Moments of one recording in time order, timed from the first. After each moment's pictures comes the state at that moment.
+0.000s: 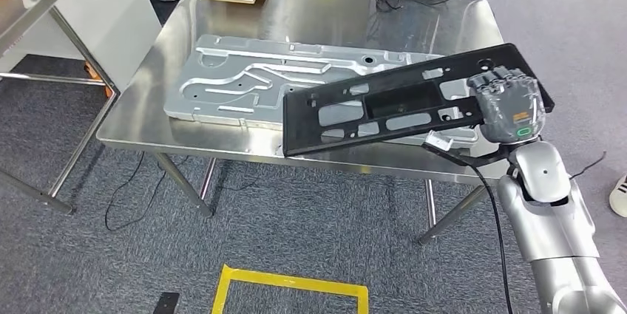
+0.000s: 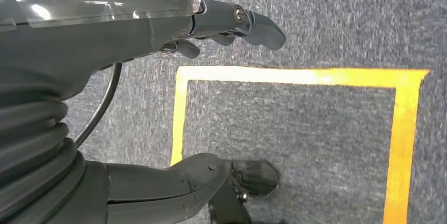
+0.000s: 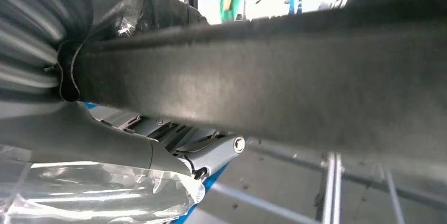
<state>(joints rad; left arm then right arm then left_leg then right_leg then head) -0.17 -0.15 1.03 -0.23 -0.81 0.13 -0.46 -0.52 -0.40 0.07 -1.33 1.35 -0.48 -0.11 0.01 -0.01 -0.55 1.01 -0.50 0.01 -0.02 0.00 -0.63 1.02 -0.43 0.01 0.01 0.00</state>
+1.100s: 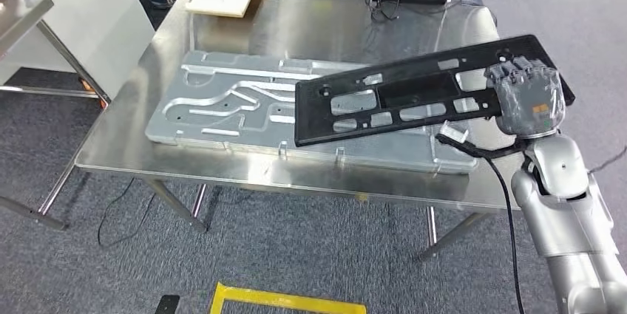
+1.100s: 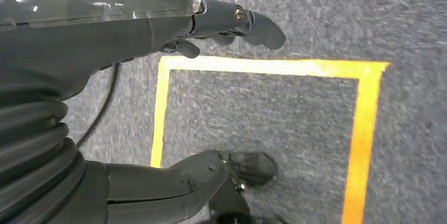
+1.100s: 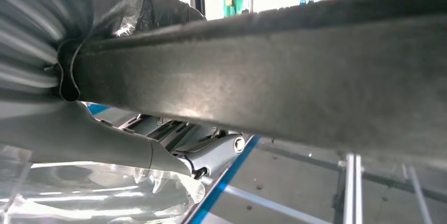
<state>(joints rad) -0.16 -0.15 1.03 -0.23 -0.79 0.13 -0.47 -0.53 -0.46 0.07 -1.34 1.28 -0.51 -0.08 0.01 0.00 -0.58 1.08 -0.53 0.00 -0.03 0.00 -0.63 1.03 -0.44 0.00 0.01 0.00</state>
